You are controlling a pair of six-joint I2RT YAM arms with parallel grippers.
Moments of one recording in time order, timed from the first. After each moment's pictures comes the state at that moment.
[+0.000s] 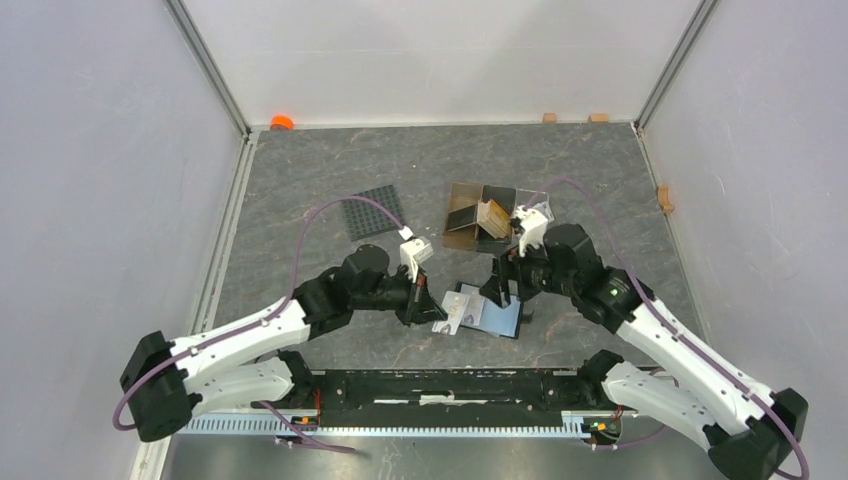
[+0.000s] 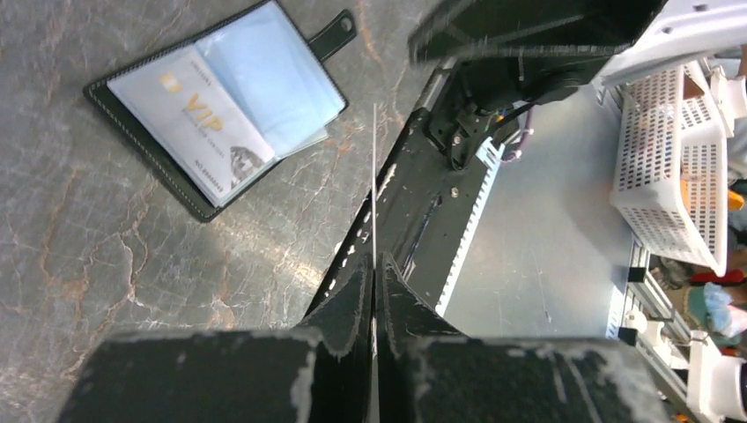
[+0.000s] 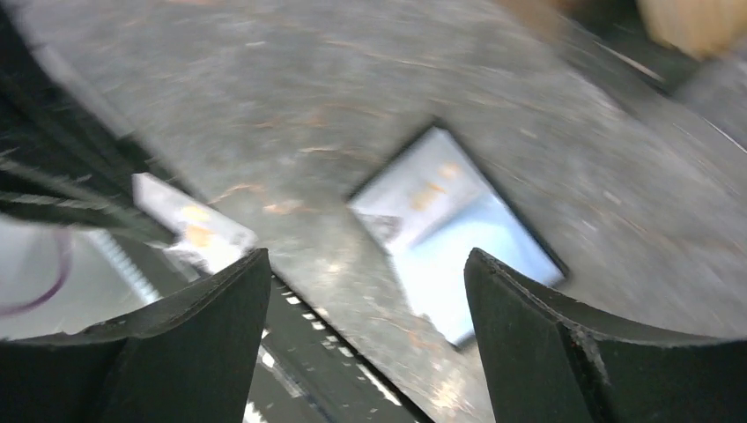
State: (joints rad) left arm -0.93 0.99 0.65 -0.11 0.42 -0.48; right arm 0.66 0.88 0.78 -0.51 -0.31 0.27
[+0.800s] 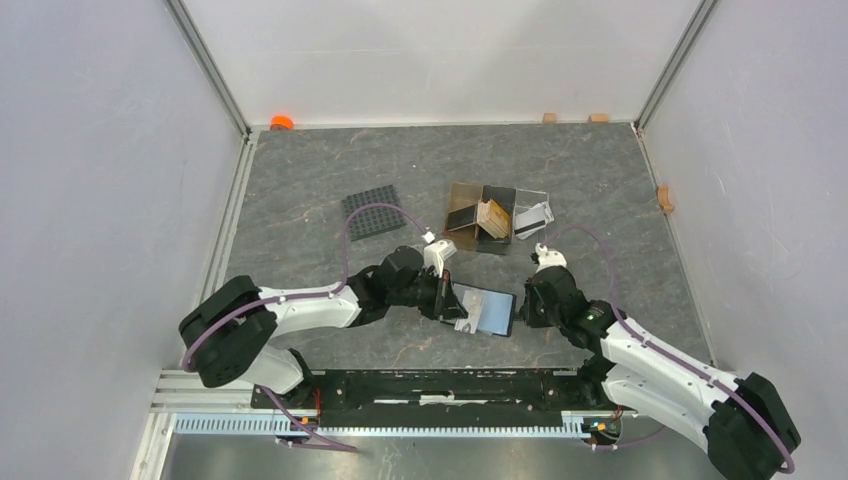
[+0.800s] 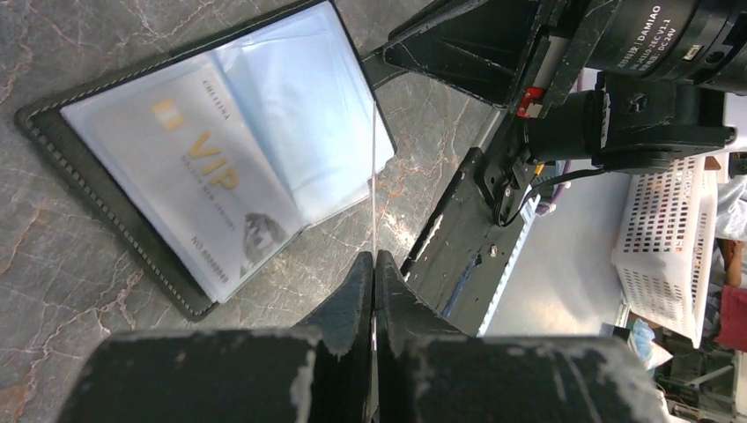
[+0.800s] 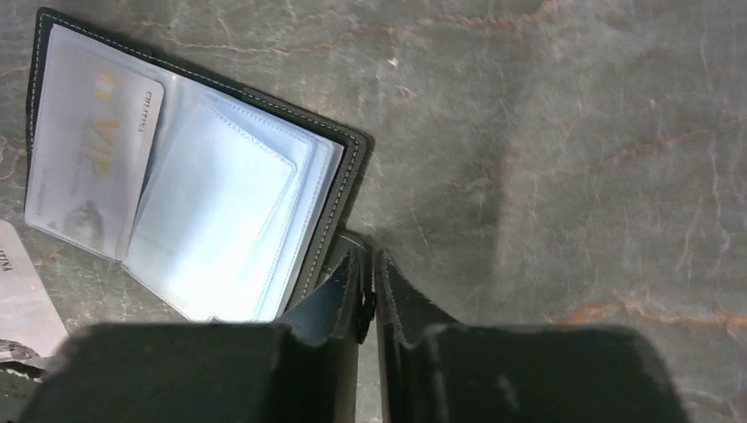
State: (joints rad) left arm -0.93 1.44 0.61 0.29 0.40 -0.67; right arm 0.66 0.83 0.32 -0.39 0.16 0.54
